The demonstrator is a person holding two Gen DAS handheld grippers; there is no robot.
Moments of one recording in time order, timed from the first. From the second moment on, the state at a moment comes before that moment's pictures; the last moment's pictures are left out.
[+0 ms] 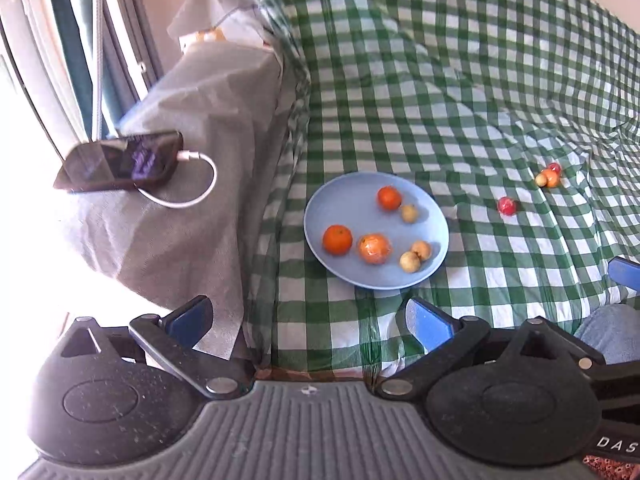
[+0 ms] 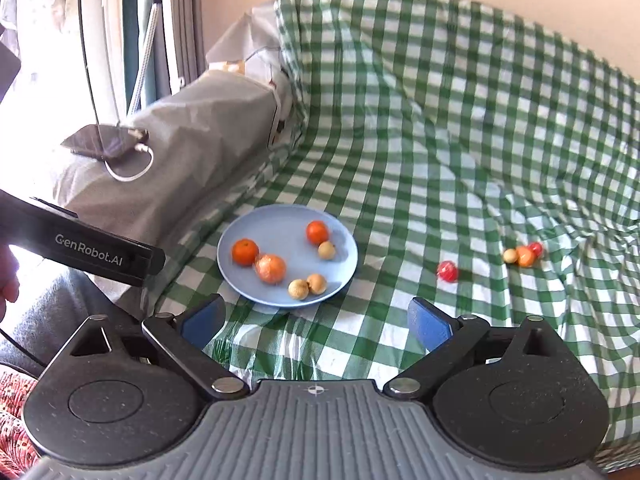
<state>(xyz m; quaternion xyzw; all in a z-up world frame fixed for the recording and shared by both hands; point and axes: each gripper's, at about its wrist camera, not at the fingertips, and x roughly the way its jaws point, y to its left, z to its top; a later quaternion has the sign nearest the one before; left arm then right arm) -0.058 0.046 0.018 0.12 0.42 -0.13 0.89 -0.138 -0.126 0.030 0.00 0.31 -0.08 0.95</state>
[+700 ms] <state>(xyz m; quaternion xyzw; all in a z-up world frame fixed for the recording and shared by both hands) -0.094 0.054 0.045 0.11 0.37 -0.14 0.91 -0.174 -0.105 0.047 -0.04 0.26 -0.08 0.96</state>
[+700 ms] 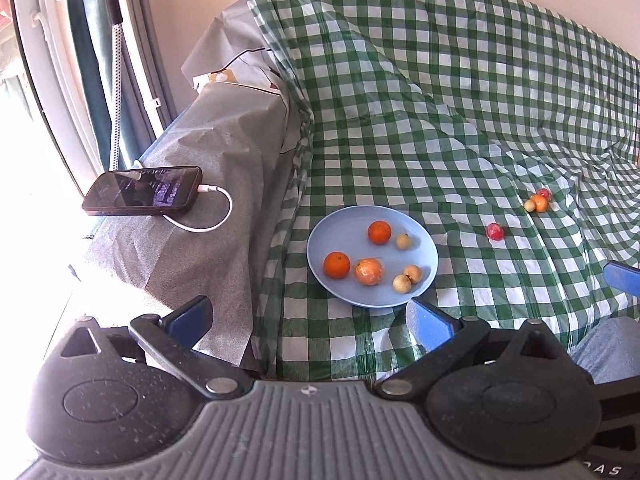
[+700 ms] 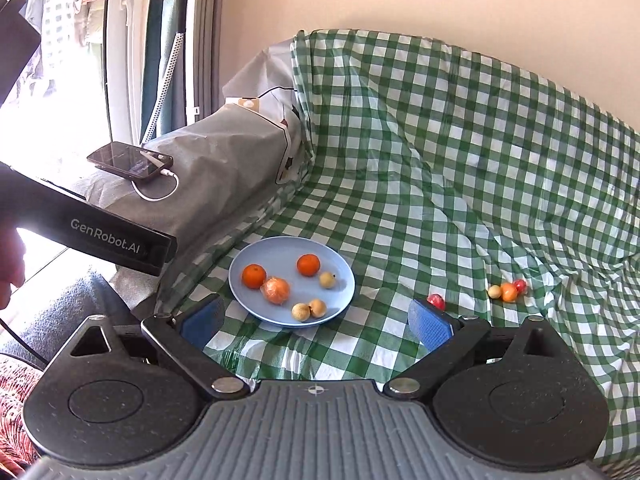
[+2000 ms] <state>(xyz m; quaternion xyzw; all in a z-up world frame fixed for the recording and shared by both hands) 0.003 -0.148 -0.028 0.20 0.44 -0.24 0.84 -0.122 -0.338 -0.013 0.10 0.27 -0.29 0.92</state>
